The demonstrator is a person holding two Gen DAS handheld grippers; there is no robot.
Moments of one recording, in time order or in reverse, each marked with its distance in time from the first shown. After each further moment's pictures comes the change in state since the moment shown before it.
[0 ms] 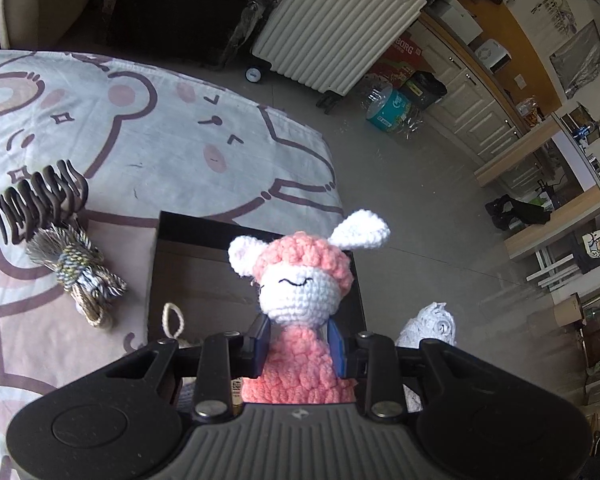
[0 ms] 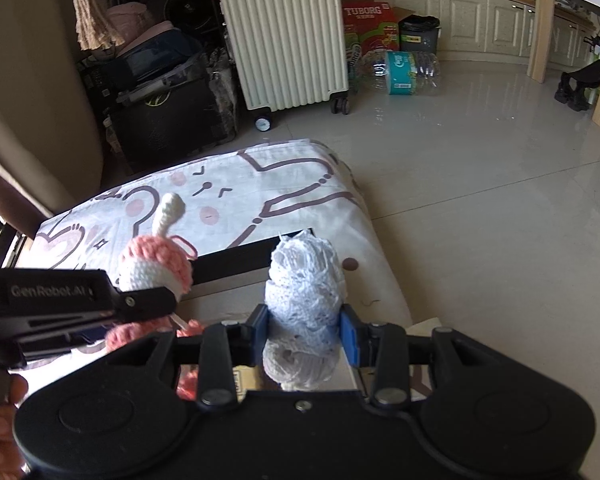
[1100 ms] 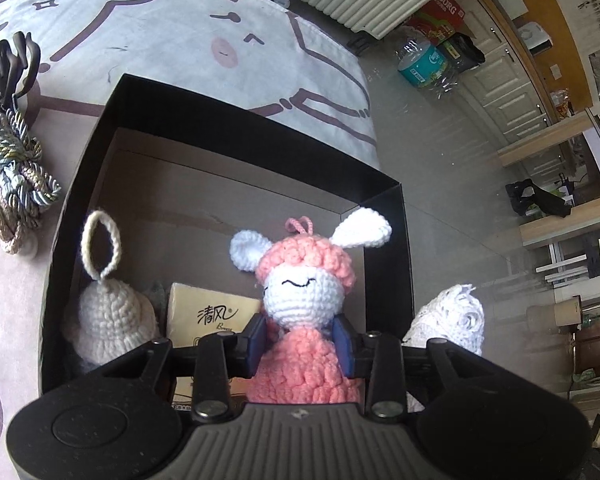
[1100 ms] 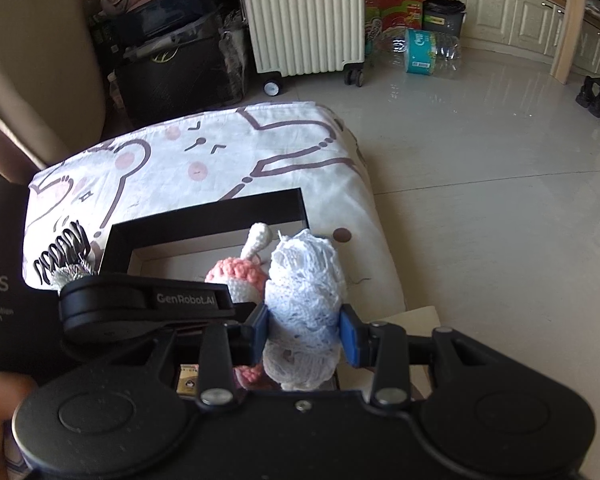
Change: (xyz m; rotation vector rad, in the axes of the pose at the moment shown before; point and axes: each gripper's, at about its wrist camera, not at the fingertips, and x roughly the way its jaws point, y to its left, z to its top) left arm 0.091 0.020 -0.022 -0.128 0.151 0.007; right arm 0.039 -0.012 -0.011 -0.107 0.089 0.016
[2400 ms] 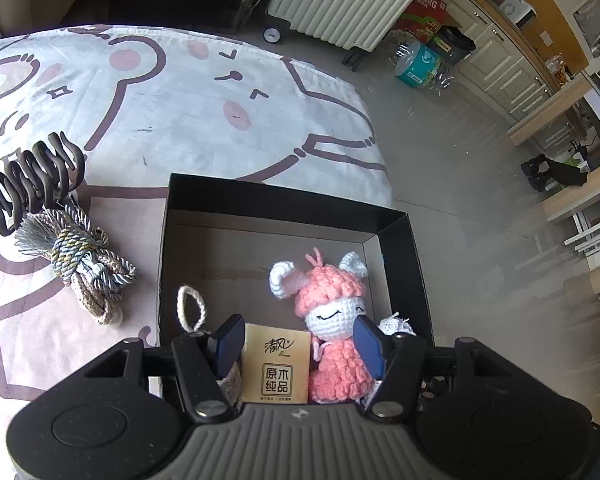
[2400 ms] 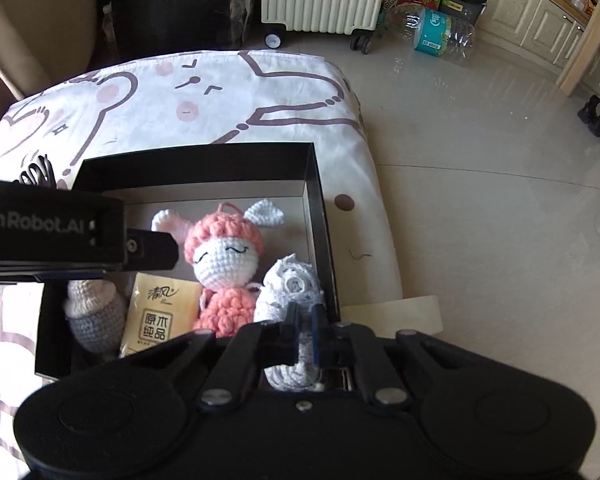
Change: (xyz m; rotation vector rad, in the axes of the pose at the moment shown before) left arm -0.046 -0.007 0.016 0.175 -0.053 0.123; right arm 0.036 0.025 -0.003 -0.120 0.123 -0.112
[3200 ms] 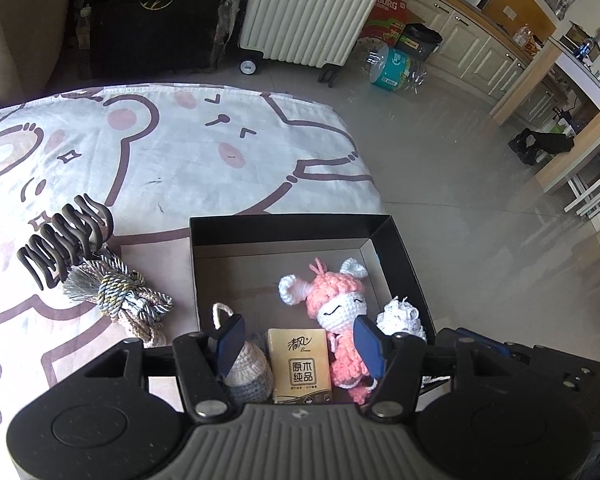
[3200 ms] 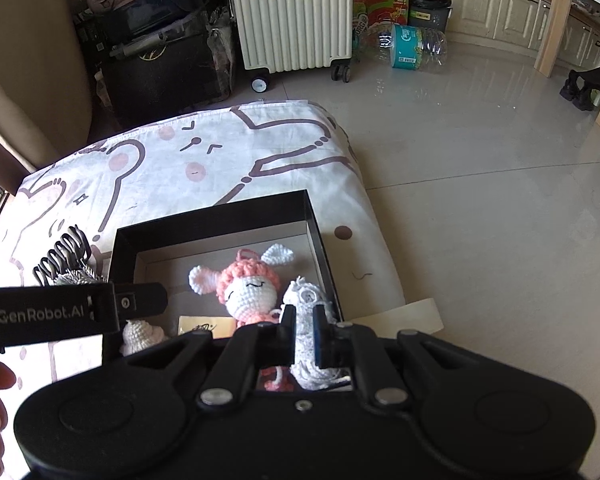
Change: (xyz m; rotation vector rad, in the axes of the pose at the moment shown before) left arm -0.048 -0.007 -0.006 0.169 -0.061 0.037; right arm -0.052 -0.011 0.002 0.153 -0.097 0.057
